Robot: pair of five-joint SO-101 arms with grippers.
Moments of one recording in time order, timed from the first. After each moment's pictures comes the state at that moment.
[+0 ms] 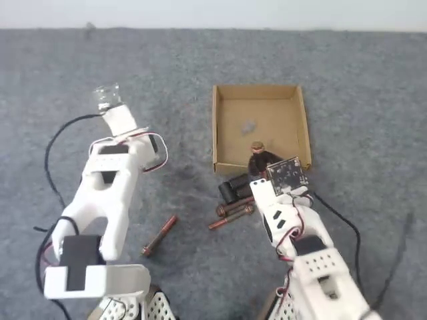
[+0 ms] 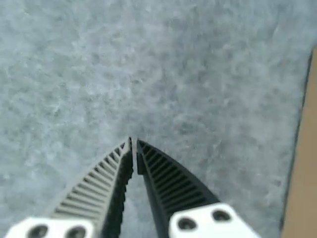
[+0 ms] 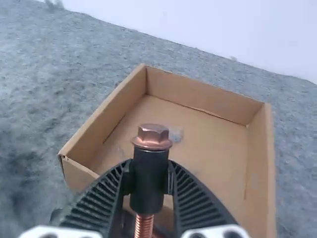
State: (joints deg) left arm -8.3 -3.4 44.0 32.6 20.8; right arm -20.2 -63.6 95.1 -1.1 7.5
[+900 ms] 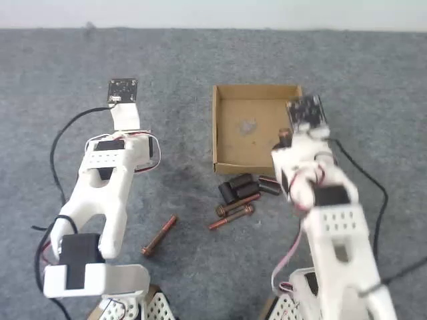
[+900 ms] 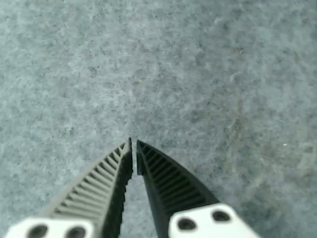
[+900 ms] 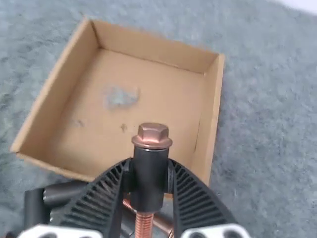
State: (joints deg) left arm -9.1 -2.8 41.6 36.1 3.9; right arm -10.5 -38.5 50.3 41.4 8.3
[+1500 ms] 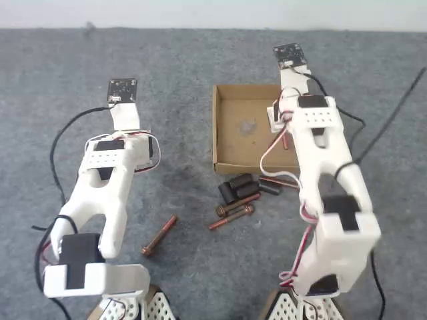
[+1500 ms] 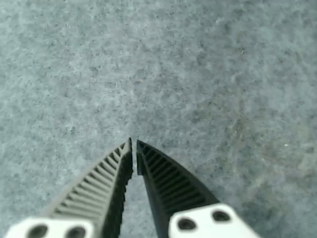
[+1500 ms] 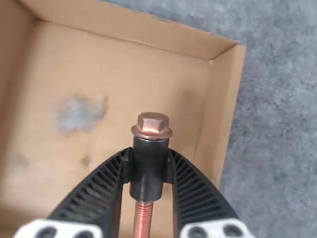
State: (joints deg) left arm -9.3 -2.8 41.6 36.1 3.9; right arm -7.5 21.2 -2.3 51.9 8.4
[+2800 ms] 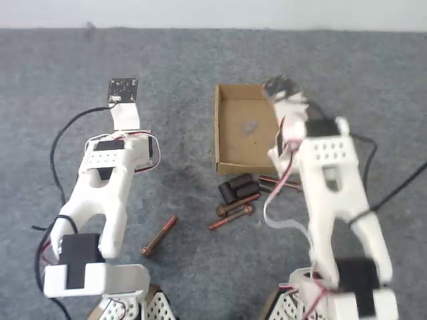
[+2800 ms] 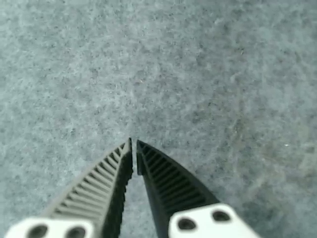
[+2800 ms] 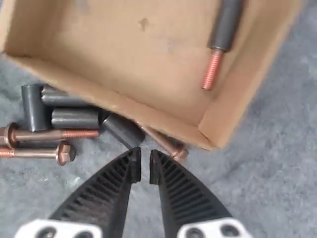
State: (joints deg) left arm -9.3 -2.8 41.6 36.0 3.5; right arm -11.3 -14.6 25.2 71.7 19.4
